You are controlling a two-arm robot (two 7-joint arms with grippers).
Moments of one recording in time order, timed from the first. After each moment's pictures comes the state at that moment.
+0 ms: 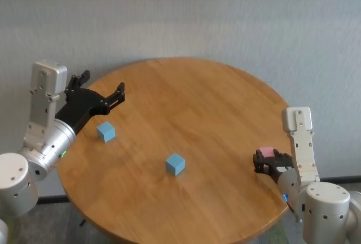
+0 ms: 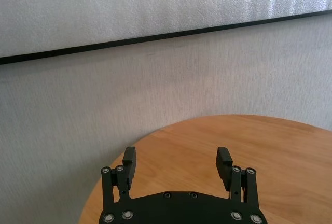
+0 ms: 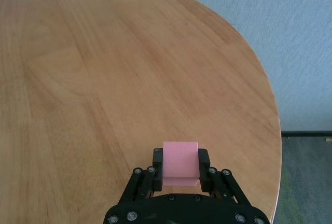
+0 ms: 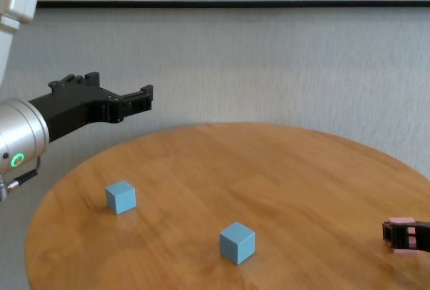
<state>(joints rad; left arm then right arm) -0.29 0.33 0.32 -1.36 -0.29 -0.08 -0.17 0.12 0.23 -0.30 -1.49 0.35 0.46 -0.26</state>
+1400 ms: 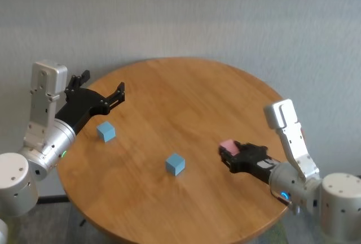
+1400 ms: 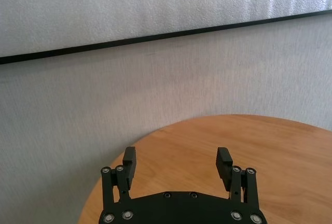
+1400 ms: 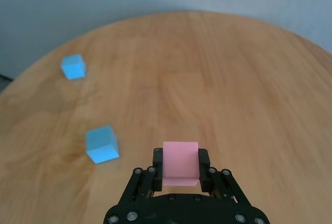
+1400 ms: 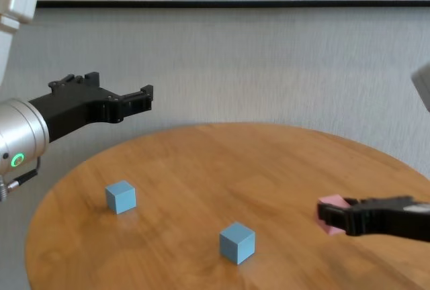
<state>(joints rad) -0.29 0.33 0.32 -1.36 -0.29 -0.08 -0.17 0.17 0.35 -0.37 -1.50 0.37 0.39 0.13</state>
